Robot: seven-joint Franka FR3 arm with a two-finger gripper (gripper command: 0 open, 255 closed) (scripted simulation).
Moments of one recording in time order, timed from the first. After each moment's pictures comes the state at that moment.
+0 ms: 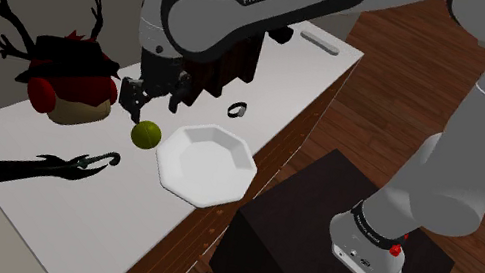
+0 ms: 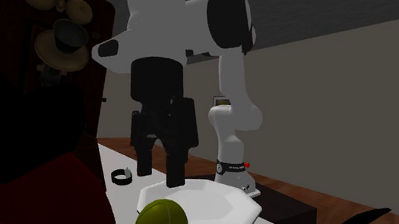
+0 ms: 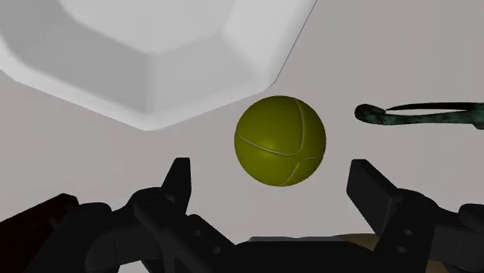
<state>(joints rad) 0.30 0.24 0.37 -1.93 0.07 2.19 0.49</state>
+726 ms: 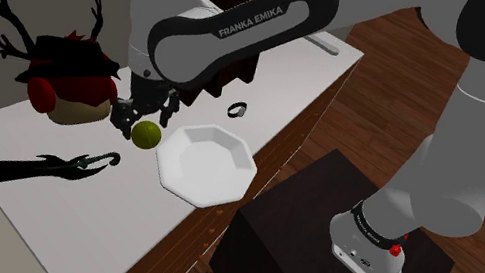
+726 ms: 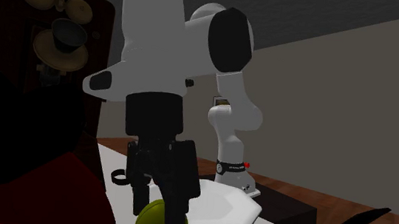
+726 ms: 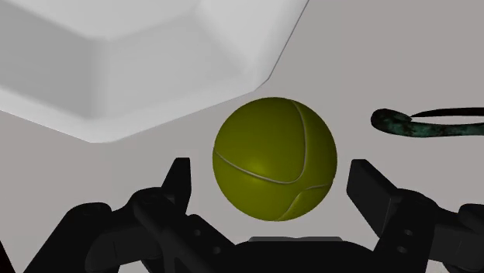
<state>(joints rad) 0.33 0.35 0.37 -1.90 0.03 2.28 0.52</state>
